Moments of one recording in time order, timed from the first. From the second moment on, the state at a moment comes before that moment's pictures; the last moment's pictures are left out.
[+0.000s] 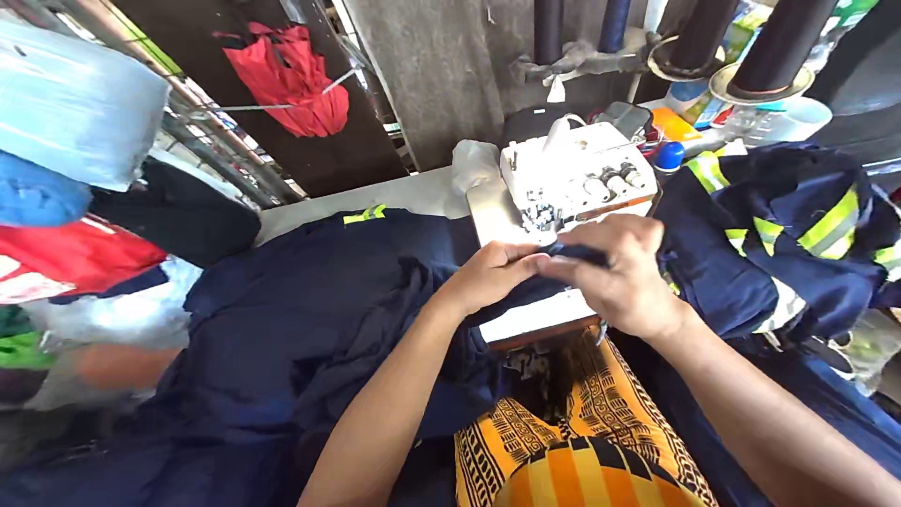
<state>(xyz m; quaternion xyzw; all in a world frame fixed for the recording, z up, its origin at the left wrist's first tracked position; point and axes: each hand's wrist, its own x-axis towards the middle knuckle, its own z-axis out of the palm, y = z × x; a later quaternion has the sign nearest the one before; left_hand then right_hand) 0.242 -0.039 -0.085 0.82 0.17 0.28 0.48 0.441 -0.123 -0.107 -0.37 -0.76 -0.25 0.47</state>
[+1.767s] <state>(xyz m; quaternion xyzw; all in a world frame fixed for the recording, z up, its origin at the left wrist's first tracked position) 0.241 -0.122 -0.152 0.70 0.34 0.52 0.36 0.409 -0.144 -0.151 -0.36 -0.41 0.49 0.68</state>
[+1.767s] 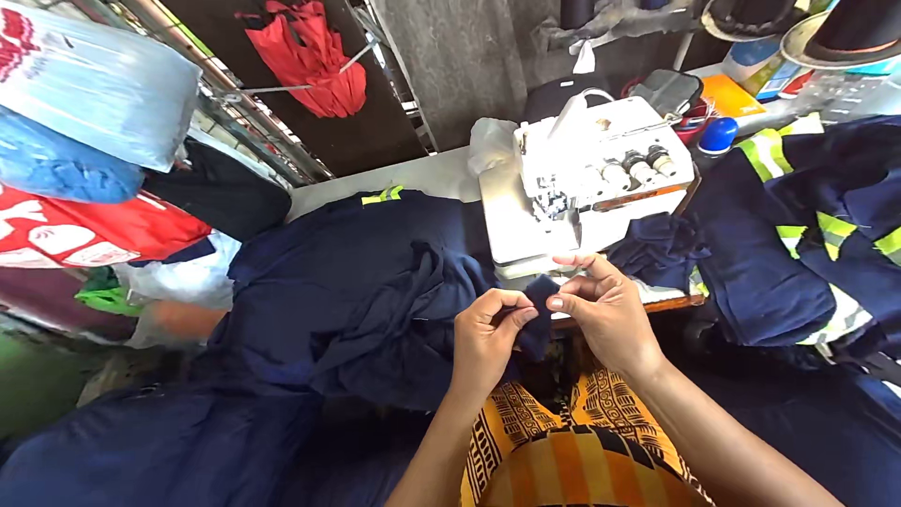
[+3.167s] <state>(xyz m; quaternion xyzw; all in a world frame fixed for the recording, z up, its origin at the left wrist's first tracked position) 0.191 -0.085 -0.104 0.75 0.34 0.49 0.29 0.412 -0.138 -0.159 -0.46 -0.63 0.26 0.57</state>
